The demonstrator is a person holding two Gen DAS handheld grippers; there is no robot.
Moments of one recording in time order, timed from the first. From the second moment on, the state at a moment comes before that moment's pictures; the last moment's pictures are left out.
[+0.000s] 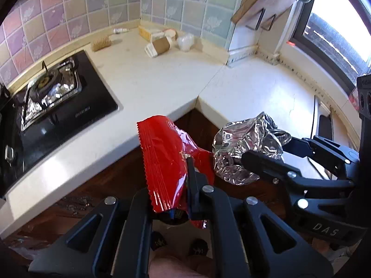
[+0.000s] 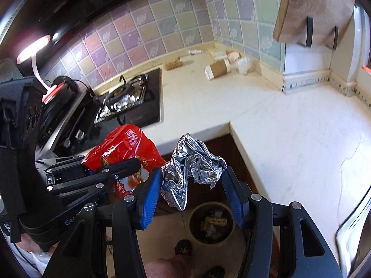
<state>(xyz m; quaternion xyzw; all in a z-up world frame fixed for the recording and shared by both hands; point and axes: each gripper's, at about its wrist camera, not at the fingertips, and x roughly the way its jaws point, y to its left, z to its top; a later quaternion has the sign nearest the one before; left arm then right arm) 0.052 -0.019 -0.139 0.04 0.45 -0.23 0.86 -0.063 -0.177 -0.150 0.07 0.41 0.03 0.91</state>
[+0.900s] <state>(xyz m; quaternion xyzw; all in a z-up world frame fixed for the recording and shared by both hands) 0.101 -0.023 -0.530 0.04 0.59 -0.21 0.78 -0.011 -0.212 -0.568 0.07 0.58 -0.05 0.81</state>
